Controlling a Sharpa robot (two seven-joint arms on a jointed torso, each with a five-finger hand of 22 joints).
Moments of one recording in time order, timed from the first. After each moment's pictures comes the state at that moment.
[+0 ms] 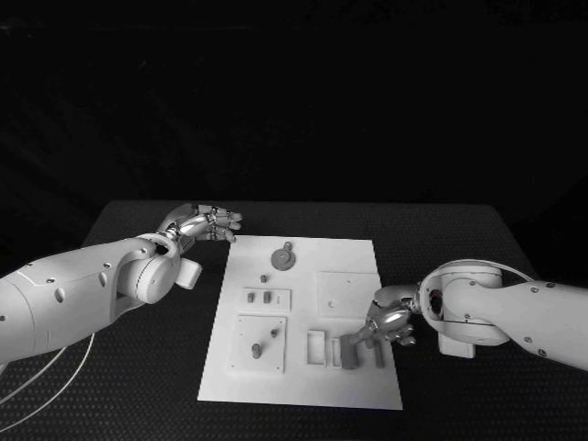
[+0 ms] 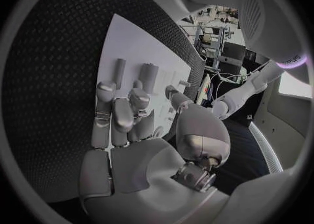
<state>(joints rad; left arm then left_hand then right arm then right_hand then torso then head) 1.19 -0.75 -0.14 1.18 -0.19 -0.23 0.30 1.00 -0.08 0.39 -0.29 0.08 0.85 0.18 0.30 0.45 1.11 0.14 0.13 0.25 1.04 0.06 0.47 0.77 0.01 0.99 -0.04 0.07 0.98 1.16 -0.90 -0.17 1.61 -1.08 0.23 -0.39 0.67 -0.11 0.49 -0.07 0.05 0.97 0.09 0.28 0.66 1.21 -0.03 1.01 1.23 1.28 -0.13 1.48 0.99 0.23 1.17 -0.07 0.91 1.31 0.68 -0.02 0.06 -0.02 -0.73</state>
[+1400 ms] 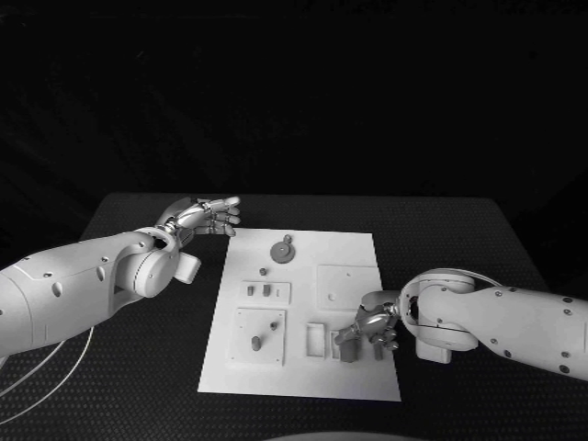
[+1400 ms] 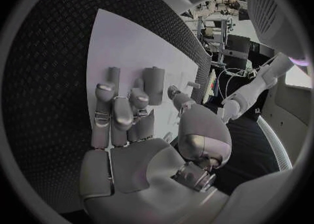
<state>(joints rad) 1.19 -0.75 -0.14 1.19 -0.20 -0.22 0.30 0.78 -0.09 0.27 -0.25 0.05 0.84 0.19 0.30 0.44 1.10 0.14 0.12 0.25 1.03 0.06 0.45 0.78 0.01 0.97 -0.04 0.07 0.95 1.10 -0.81 -0.17 1.55 -1.03 0.15 -0.46 0.64 -0.14 0.50 -0.06 0.05 0.98 0.09 0.26 0.66 1.21 -0.02 1.02 1.23 1.26 -0.12 1.47 0.98 0.22 1.16 -0.07 0.91 1.31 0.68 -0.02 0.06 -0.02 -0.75</state>
